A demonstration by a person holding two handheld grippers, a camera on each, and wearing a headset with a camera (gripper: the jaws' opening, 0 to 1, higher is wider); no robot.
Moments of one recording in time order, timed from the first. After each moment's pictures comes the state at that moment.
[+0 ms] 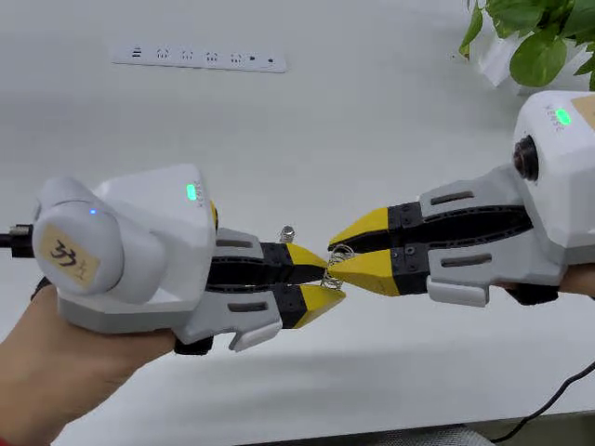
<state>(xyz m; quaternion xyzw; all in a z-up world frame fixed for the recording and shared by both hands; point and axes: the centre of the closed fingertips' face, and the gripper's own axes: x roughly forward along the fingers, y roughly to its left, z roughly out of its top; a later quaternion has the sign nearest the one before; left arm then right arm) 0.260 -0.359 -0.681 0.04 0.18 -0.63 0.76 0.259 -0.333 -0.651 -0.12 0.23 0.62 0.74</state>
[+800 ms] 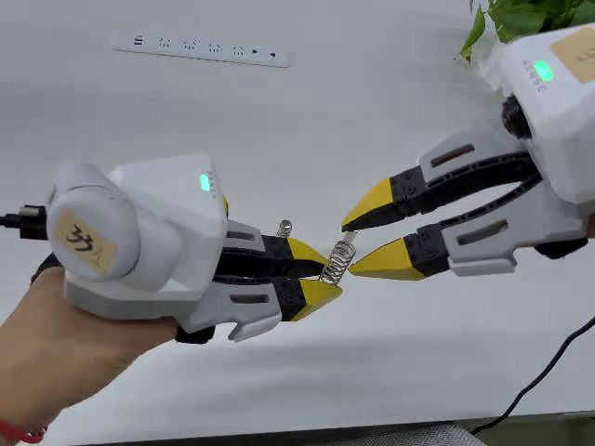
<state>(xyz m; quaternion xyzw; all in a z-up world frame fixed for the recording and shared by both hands) 0.260 -0.362 -0.686 0.06 0.18 -0.63 0.75 0.259 -0.343 -0.649 -0.31 0.28 0.68 0.60</state>
